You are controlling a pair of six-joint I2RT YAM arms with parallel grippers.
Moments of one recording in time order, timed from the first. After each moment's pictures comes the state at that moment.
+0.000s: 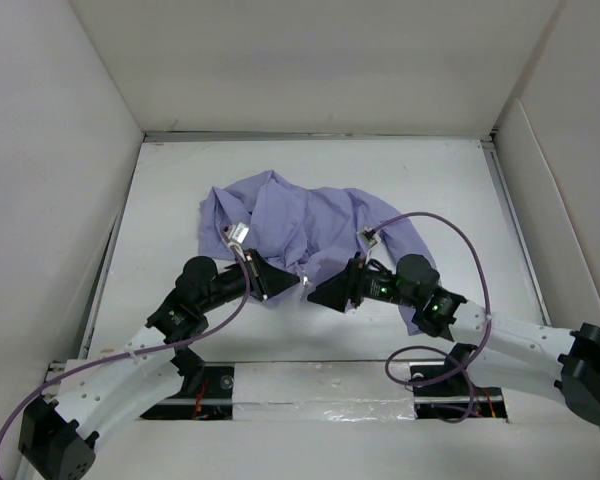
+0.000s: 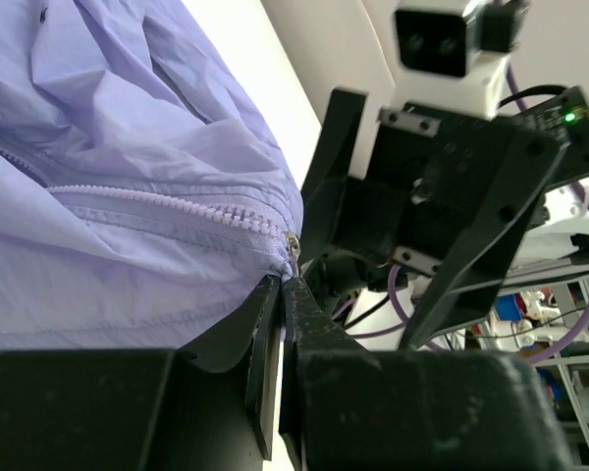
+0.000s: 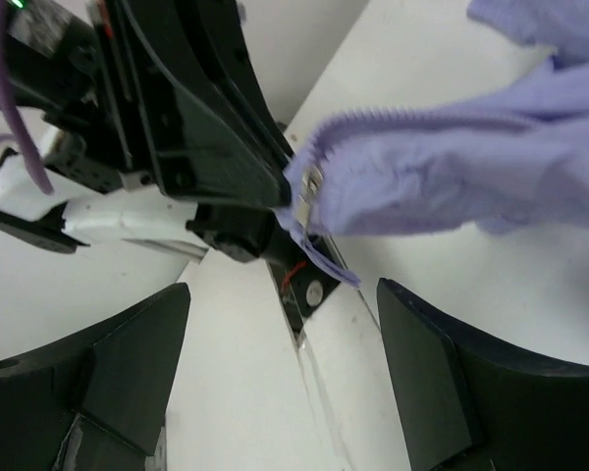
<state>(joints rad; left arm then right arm) -0.65 0.64 0.39 0.13 0.40 -0.89 0.88 1.01 0.46 0.52 -0.39 0.89</state>
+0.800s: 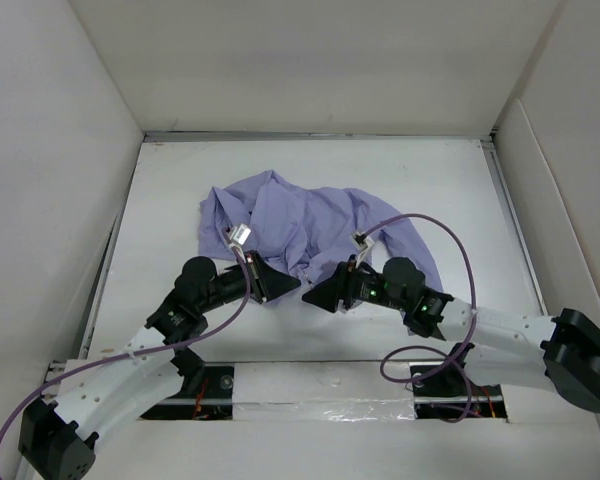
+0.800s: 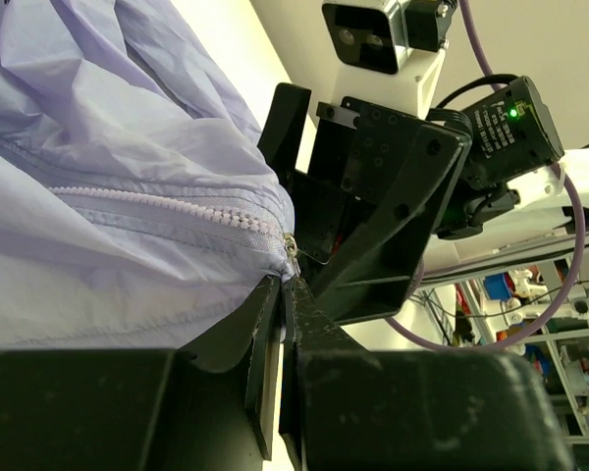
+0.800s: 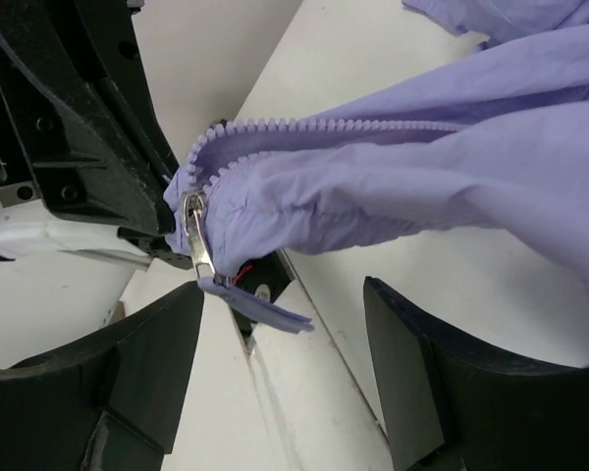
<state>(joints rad) -0.65 0.63 0.39 0.13 0.46 -0.89 0.93 1.10 0.43 0.54 -0.28 0.83</state>
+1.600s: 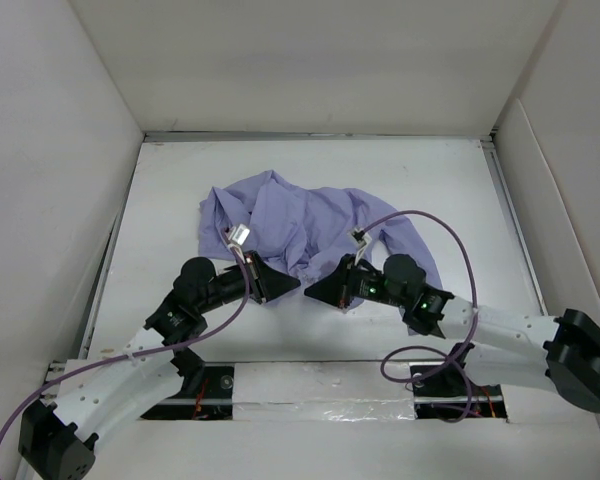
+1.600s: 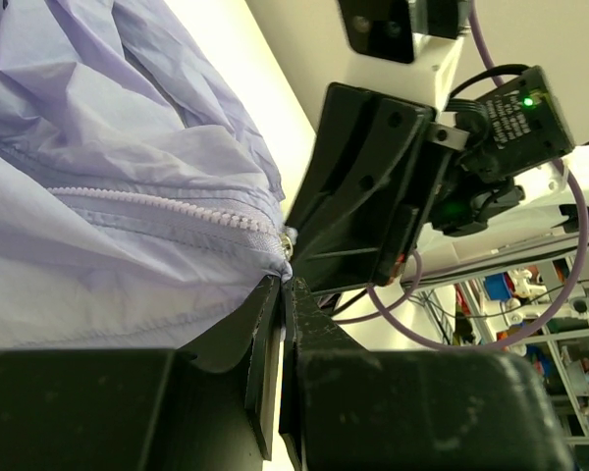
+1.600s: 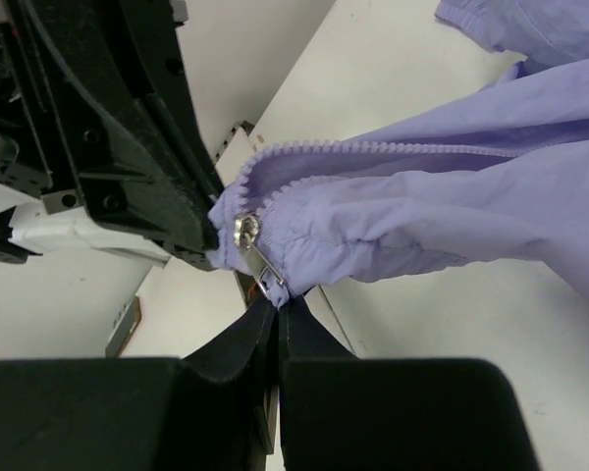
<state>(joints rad) -0.65 0.62 0.39 0.13 0.45 -0.89 0.93 1.12 0.47 0.56 -0.31 0.82</state>
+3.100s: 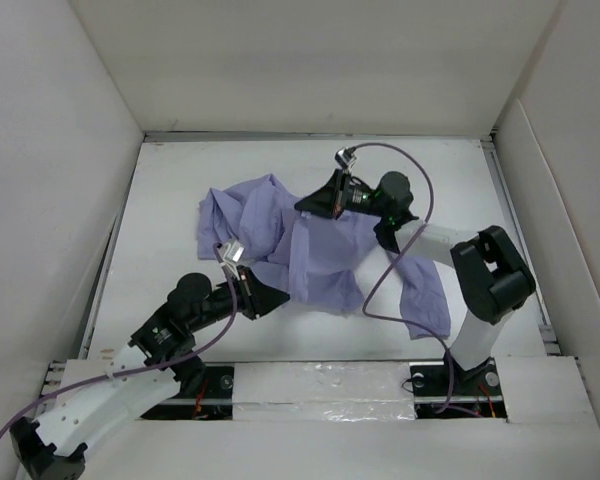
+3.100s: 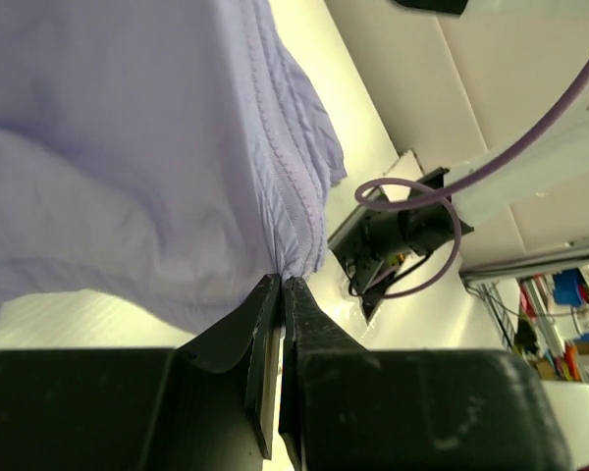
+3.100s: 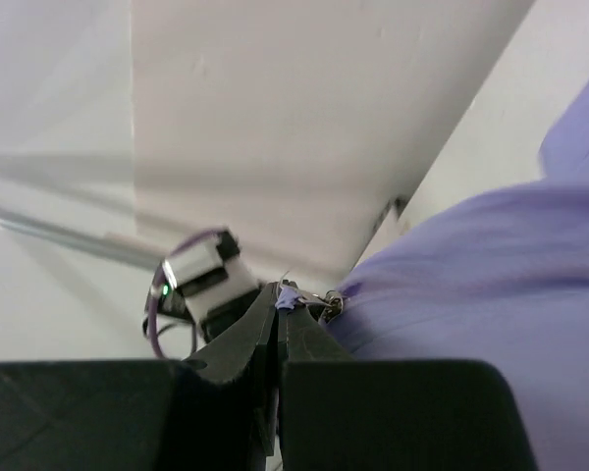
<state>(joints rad) -0.76 0.44 0.38 -0.16 0.28 -0.79 0.52 1.77 0.98 1.05 -0.86 1.43</state>
